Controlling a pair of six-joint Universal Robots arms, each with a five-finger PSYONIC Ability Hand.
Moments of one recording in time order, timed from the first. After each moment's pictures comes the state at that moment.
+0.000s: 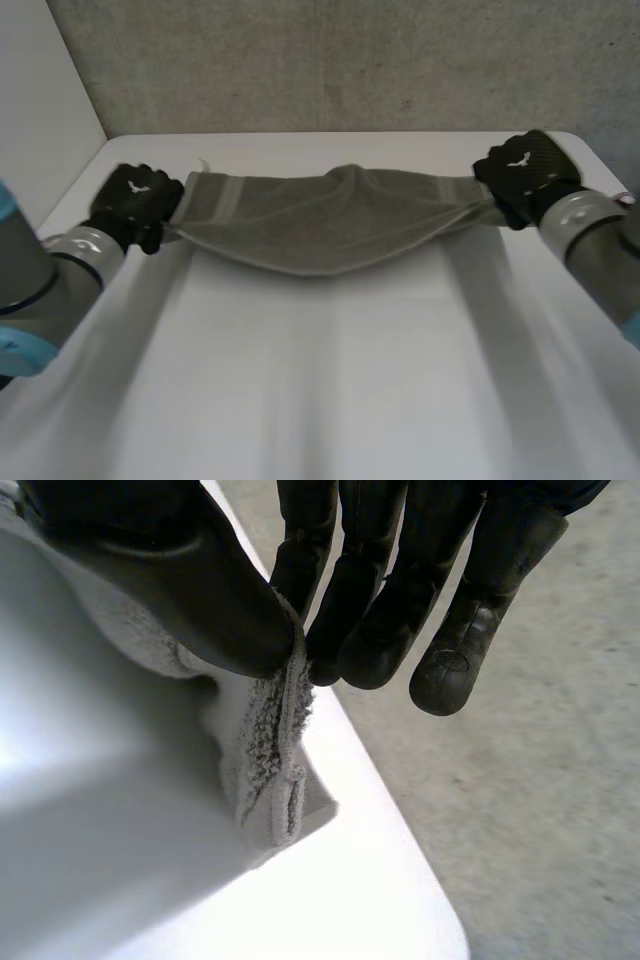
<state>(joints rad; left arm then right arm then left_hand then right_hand) 4.55 -1.94 -1.64 3.47 -1.29 3.67 1.84 -1.28 1.46 -0.03 1.42 2.41 1.47 1.53 1.55 1.53 1.51 1.34 1.33 1.34 1.34 1.17</state>
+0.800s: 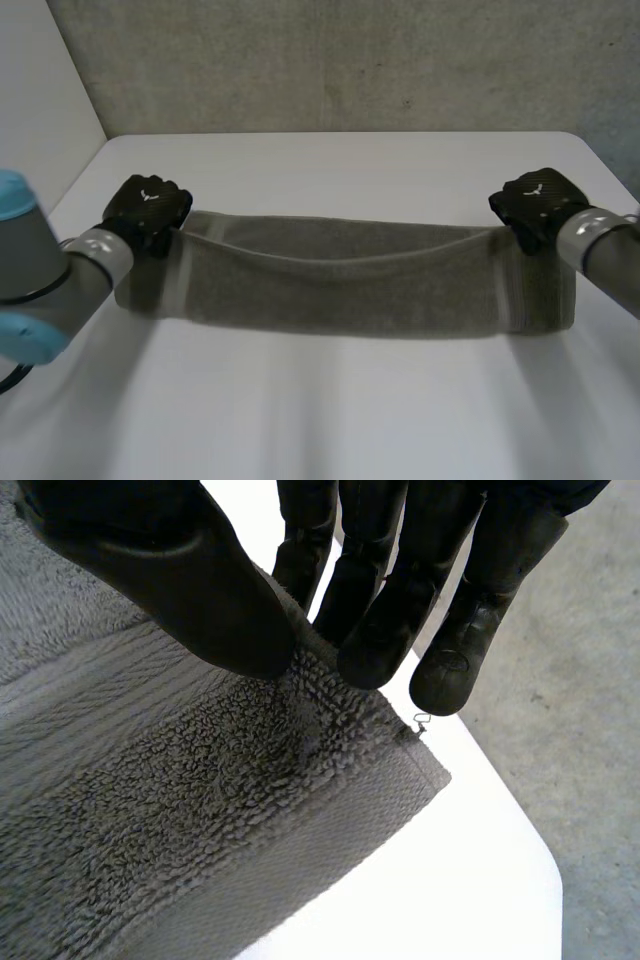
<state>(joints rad) 4.54 -2.11 -1.49 3.42 -1.28 3.67 1.73 -1.08 1.34 0.08 1.33 2.42 1.47 1.53 1.55 1.53 1.51 1.34 1.33 1.34 1.34 1.17</state>
